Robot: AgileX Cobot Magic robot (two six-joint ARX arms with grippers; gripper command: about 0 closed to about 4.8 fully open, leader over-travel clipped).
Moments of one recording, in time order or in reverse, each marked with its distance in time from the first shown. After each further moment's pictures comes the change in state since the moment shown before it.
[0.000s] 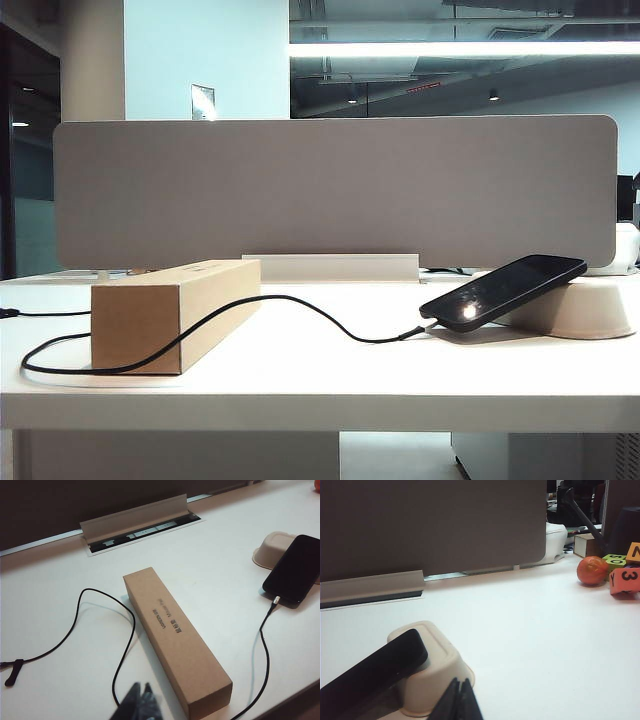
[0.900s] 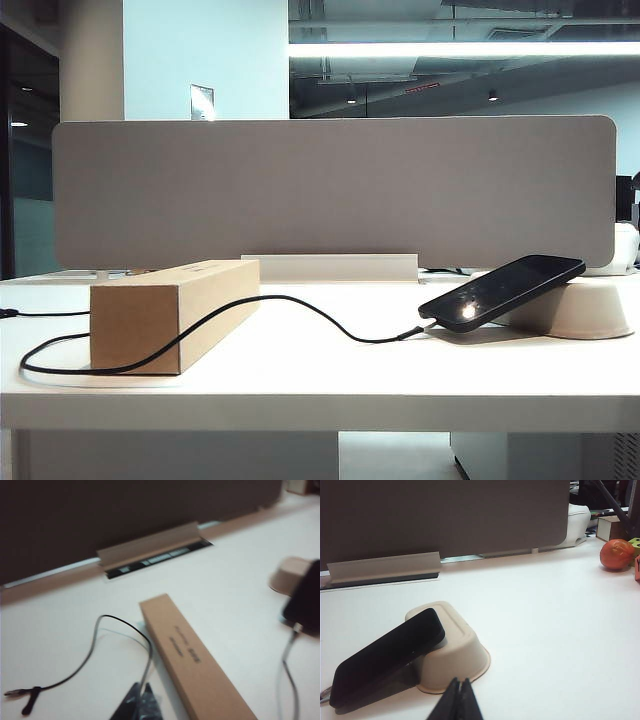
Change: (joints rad) left arm 0.000 0.000 -0.091 0.222 -0.052 -0.006; right arm -0.006 -0.001 0.000 -0.056 -0.077 0.003
